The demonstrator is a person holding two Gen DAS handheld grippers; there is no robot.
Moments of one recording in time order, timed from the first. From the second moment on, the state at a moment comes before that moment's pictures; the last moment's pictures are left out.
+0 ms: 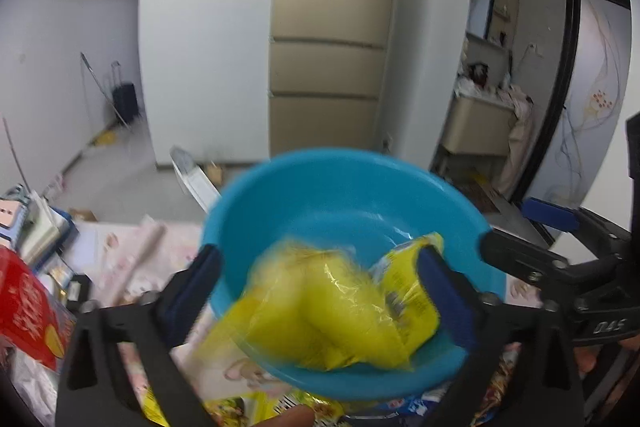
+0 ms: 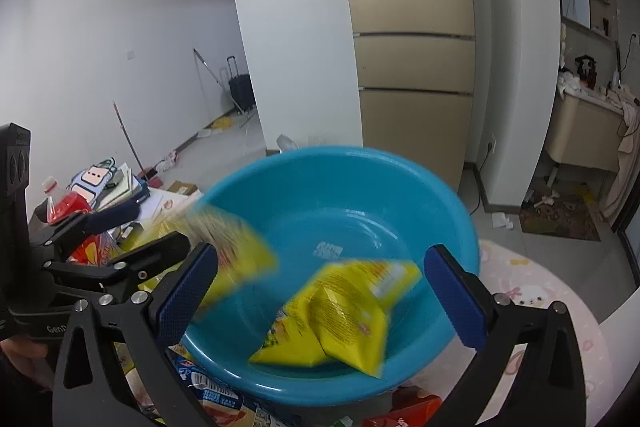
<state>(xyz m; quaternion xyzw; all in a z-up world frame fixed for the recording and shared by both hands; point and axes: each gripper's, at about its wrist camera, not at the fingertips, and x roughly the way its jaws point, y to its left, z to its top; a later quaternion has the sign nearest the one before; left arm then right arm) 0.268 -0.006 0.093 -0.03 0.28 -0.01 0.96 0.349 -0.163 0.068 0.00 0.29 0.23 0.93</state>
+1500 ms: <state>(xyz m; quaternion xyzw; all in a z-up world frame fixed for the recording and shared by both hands) 0.052 -0.017 0.169 0.00 0.15 -0.09 0.98 0.138 -0.228 0.123 0.01 0.04 0.22 0.97</state>
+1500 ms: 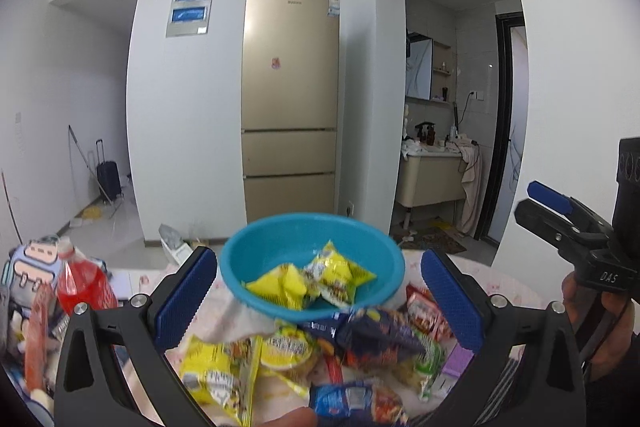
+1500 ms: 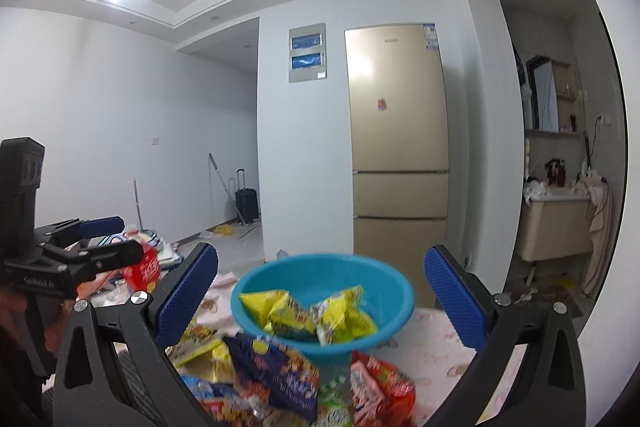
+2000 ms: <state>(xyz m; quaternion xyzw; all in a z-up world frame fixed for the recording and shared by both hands) 0.069 0.004 0.068 -0.06 0.24 -0.11 0.96 0.152 -0.238 0.037 0.03 0.07 0.23 0.97</state>
